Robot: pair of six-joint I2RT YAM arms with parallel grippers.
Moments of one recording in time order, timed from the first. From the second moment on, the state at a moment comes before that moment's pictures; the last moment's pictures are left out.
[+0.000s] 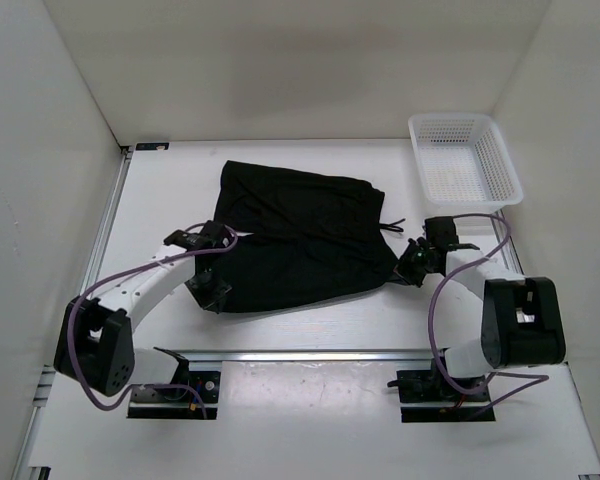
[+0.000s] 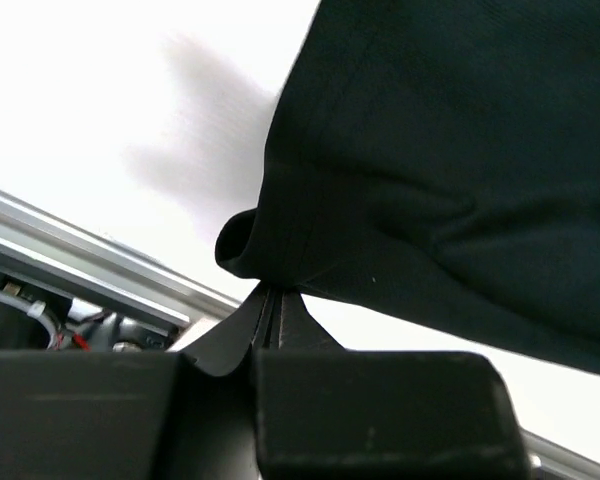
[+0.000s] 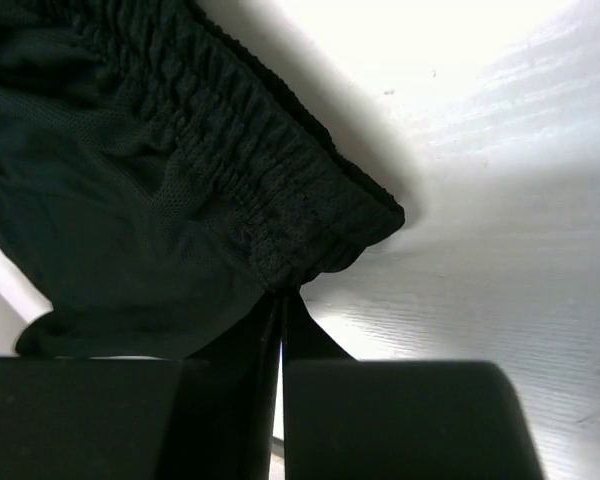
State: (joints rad) left arm -0.41 1.34 0.86 -1.06 -0.12 -1.03; right arm 0.09 1.44 0.67 -0.34 -0.39 0.66
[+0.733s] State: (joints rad) left arm -0.13 1.79 1.91 -1.21 -0.13 -0.84; right arm 0.11 1.48 1.29 -0.69 -0.29 0.54
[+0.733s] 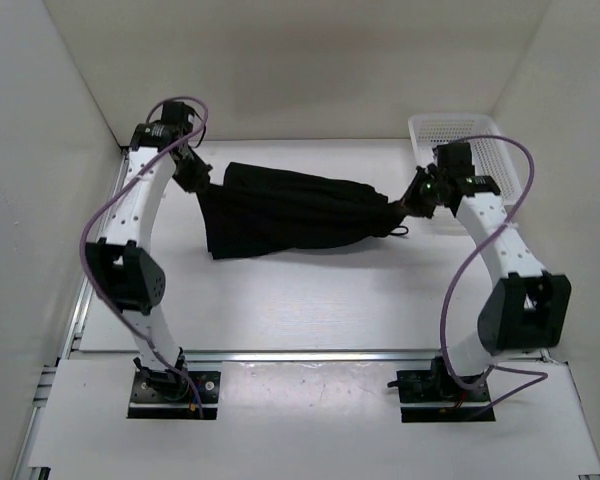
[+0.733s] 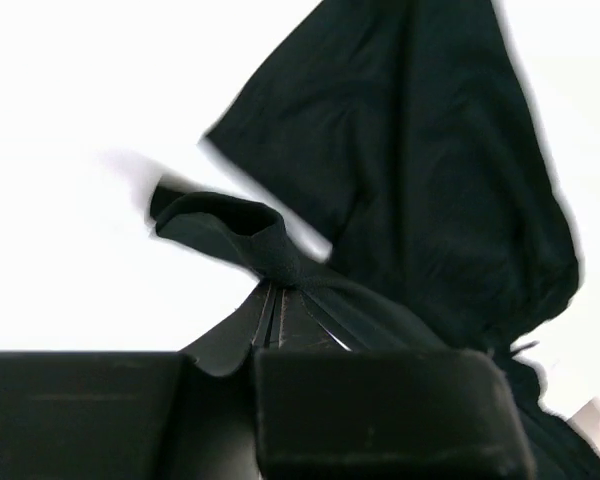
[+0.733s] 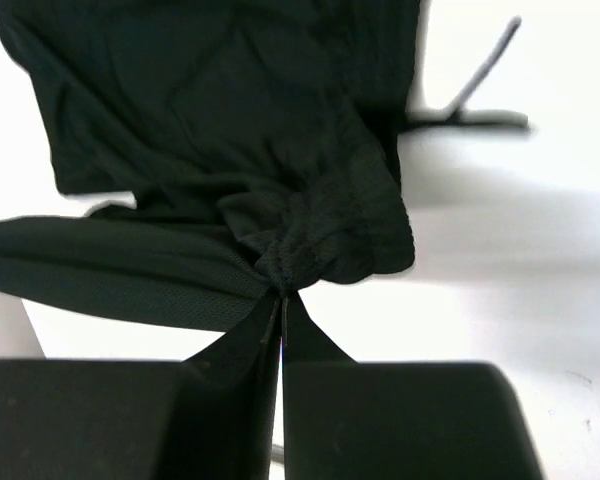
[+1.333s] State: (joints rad) left arm -0.05 2.62 2.73 -0.96 0.07 -0.74; right arm 0.12 2.25 2.10 -0.68 -0.16 0.59
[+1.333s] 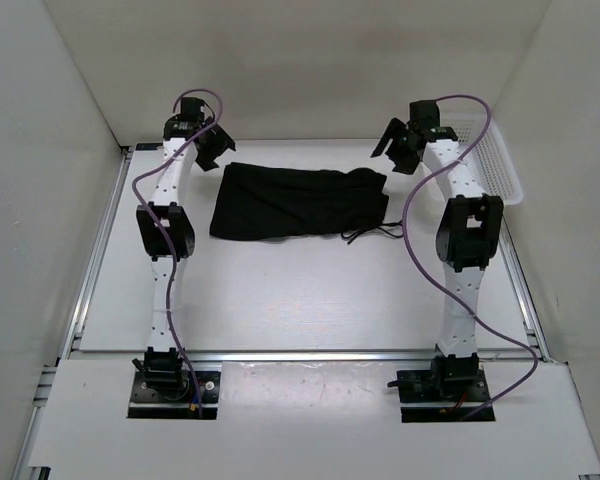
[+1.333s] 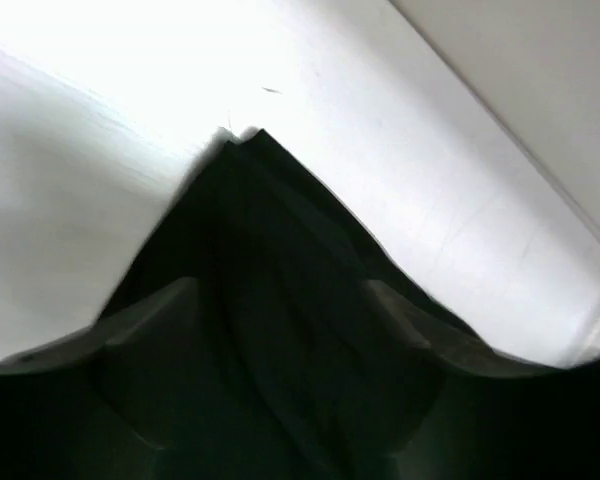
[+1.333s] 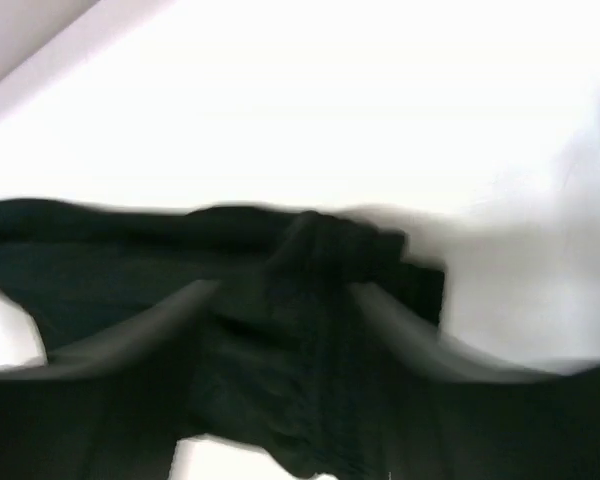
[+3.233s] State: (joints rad) left arm 0.05 1.92 1.40 -0.88 0.09 -0.63; right arm 0.23 1.73 1.15 -0.56 -0.11 0.66
